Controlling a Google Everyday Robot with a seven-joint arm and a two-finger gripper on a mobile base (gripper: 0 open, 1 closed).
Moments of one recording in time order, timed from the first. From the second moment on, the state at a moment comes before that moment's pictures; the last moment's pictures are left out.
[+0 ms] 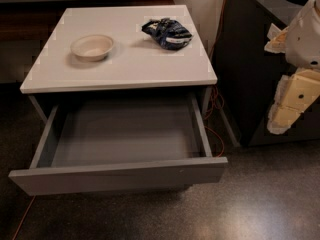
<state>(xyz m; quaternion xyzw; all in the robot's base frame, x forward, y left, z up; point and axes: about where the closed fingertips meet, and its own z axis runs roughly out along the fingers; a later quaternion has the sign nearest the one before) 0.438 -0.217 0.977 -0.60 0.78 -0.03 0.16</state>
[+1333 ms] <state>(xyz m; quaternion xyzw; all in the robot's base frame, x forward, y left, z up) 0.434 -0.178 0.900 -0.63 0.75 0.02 0.19</state>
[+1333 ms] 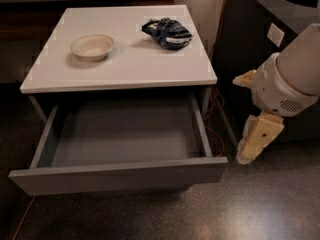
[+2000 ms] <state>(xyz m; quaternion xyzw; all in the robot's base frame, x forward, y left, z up) 0.415 -0.138 0.822 -0.68 0.70 0.07 0.21</state>
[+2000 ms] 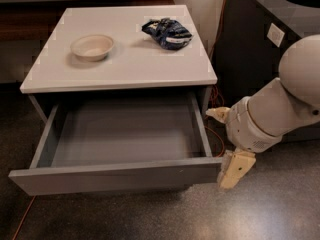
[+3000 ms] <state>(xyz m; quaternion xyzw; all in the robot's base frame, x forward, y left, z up) 0.382 -0.080 0.741 -0.75 0.62 0.11 0.21</state>
